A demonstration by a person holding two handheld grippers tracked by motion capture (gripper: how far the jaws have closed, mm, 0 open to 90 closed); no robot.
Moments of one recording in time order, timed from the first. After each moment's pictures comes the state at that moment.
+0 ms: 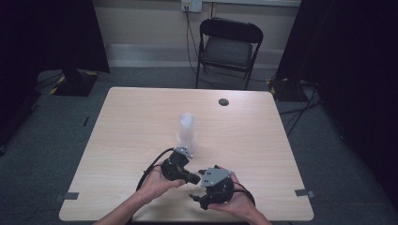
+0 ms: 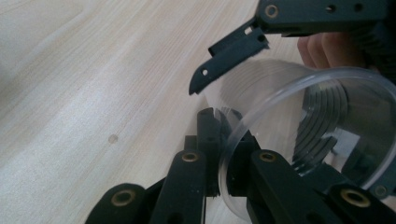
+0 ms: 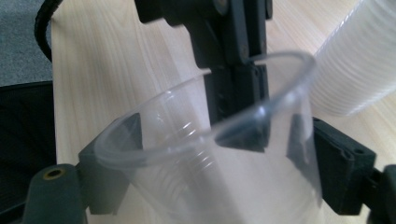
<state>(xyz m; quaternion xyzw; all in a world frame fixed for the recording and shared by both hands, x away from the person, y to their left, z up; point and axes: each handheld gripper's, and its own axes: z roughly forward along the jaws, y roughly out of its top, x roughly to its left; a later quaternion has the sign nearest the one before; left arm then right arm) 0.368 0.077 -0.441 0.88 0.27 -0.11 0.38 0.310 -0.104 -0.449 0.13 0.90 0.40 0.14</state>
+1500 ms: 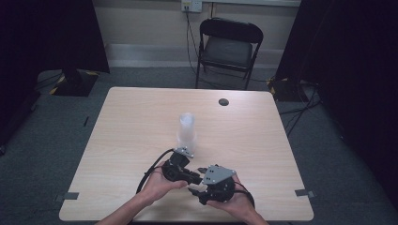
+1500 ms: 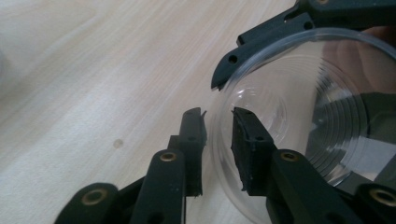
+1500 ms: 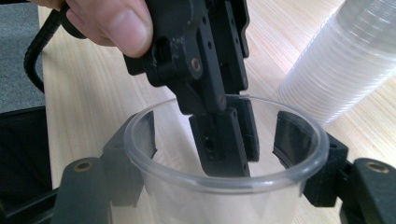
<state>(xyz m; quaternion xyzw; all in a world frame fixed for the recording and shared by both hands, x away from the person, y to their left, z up) 0.365 0.076 -0.444 0.87 0.30 -0.09 0.39 0.308 -0.105 -0.439 0.16 0.88 0.43 0.16</state>
